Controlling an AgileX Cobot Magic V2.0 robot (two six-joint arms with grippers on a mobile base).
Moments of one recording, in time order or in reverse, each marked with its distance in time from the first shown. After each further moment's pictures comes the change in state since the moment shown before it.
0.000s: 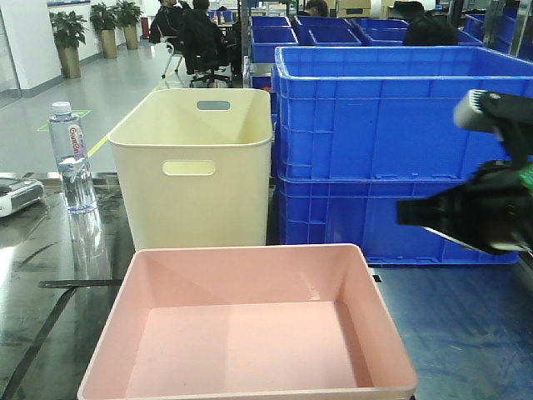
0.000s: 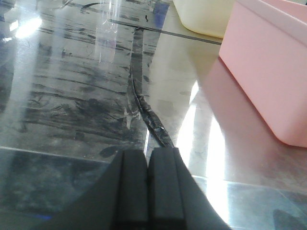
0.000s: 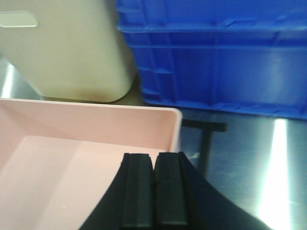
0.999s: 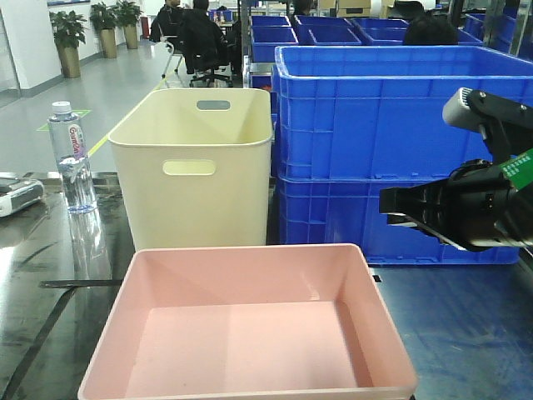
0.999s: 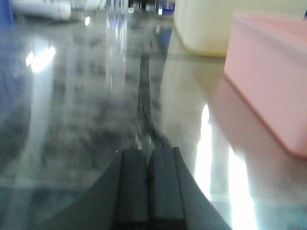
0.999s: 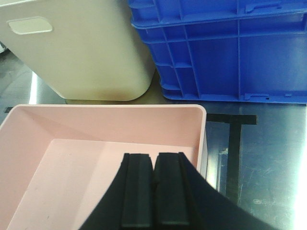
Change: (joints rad) left arm 0.000 0.002 -0.007 0.082 -0.032 0.003; right arm 0.001 0.105 -0.078 0.149 0.046 0.006
